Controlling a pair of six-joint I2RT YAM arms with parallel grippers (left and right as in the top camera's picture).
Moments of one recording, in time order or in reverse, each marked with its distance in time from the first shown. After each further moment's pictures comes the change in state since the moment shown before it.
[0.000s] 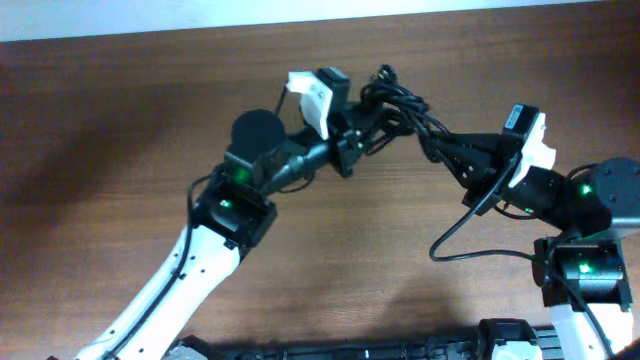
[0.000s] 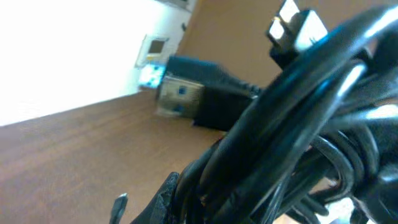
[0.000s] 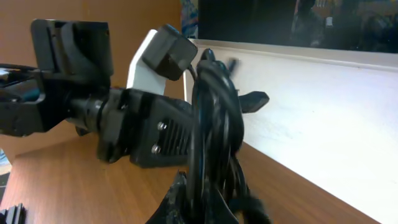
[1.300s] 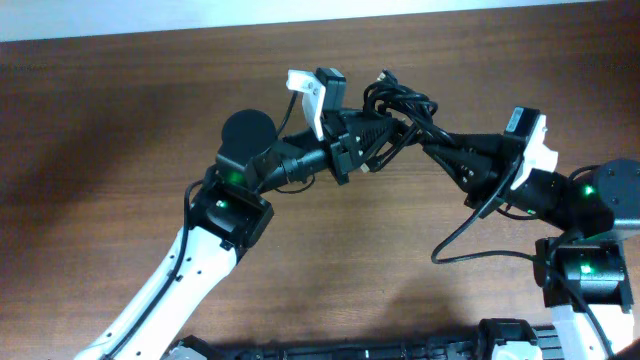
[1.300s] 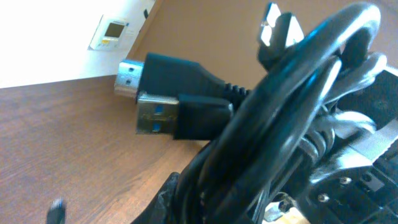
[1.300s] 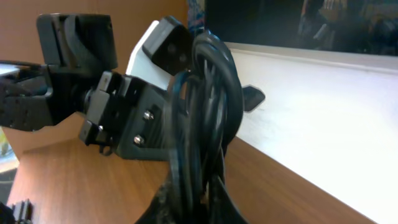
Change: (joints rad) left arm 0.004 -0.012 0.000 0.050 0.174 -0.163; right arm -0.006 -0.003 0.000 0.006 -0.036 0.000
